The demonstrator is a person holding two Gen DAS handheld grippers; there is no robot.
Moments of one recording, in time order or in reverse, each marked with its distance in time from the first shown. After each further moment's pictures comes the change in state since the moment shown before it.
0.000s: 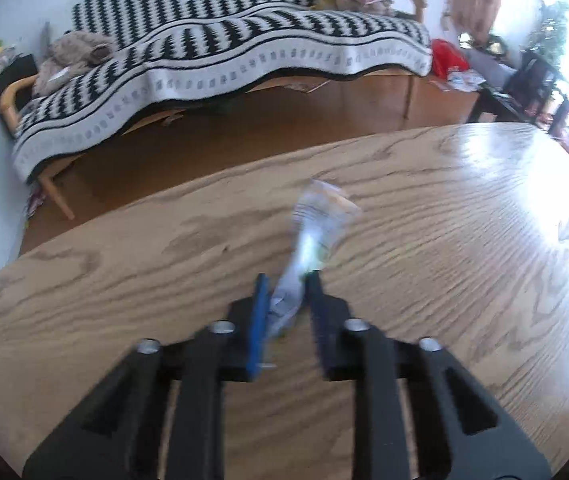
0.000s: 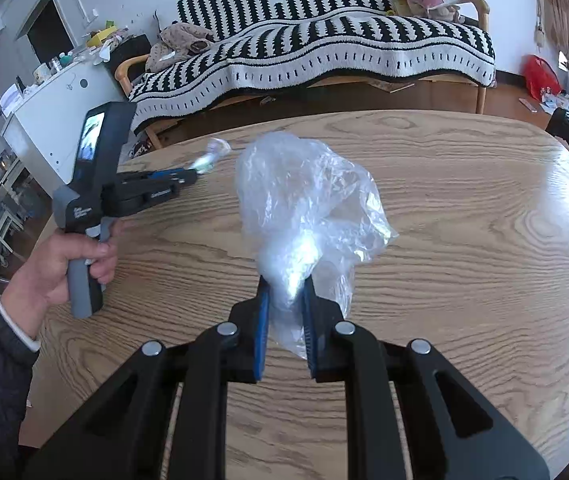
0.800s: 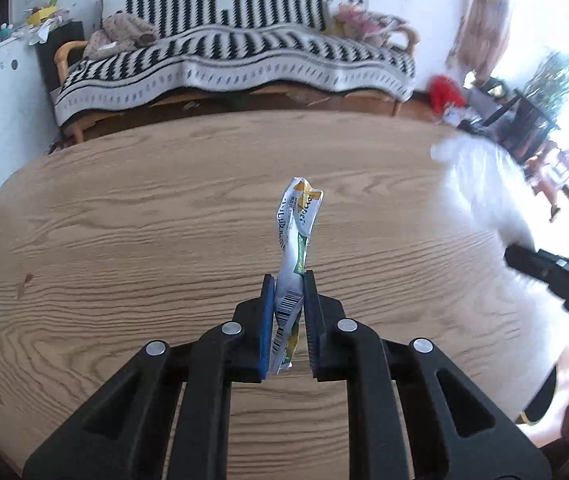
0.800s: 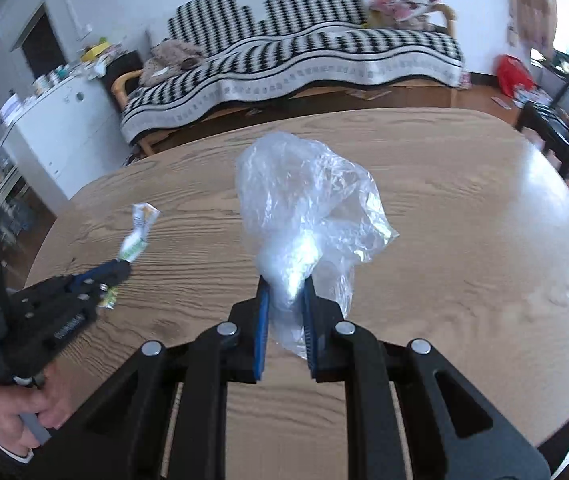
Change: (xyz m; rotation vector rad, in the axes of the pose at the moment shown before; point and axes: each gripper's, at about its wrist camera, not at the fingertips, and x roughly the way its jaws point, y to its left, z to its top) left arm -0.186 -0.080 -0.137 -0.167 -0.076 -0.059; right arm -0.100 0.002 -0.068 0.053 -0.062 -0.061
